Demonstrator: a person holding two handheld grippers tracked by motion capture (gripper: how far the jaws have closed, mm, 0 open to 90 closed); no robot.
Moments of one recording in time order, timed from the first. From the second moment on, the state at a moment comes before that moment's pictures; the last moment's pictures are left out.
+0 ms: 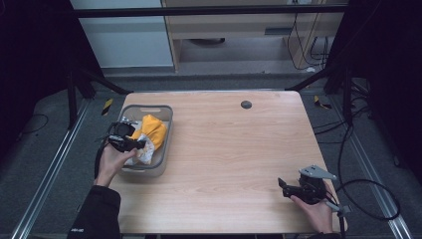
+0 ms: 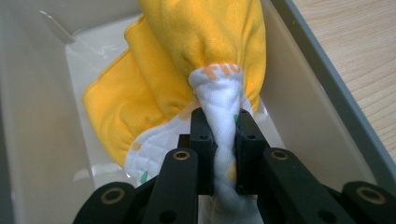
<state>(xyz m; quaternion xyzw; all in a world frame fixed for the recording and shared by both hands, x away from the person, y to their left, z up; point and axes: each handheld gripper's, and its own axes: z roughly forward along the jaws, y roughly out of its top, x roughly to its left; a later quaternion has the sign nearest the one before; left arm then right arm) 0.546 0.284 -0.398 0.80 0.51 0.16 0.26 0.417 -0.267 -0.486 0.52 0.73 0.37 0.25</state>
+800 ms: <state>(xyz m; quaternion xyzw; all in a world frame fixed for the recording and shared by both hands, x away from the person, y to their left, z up) 0.527 0.286 -0.347 0.81 0.48 0.20 0.28 0.417 -0.267 -0.486 0.52 0.73 0.37 0.26</state>
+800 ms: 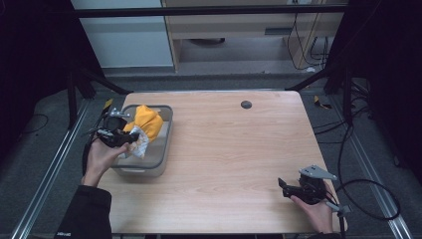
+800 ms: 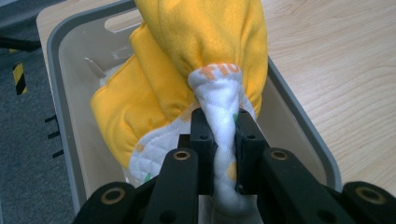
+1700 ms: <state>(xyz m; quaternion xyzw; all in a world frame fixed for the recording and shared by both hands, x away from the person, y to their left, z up) 0.503 0.262 -0.316 0.83 0.42 0.19 0.31 0.417 -0.267 -0.486 0.51 0.73 0.37 0.26</state>
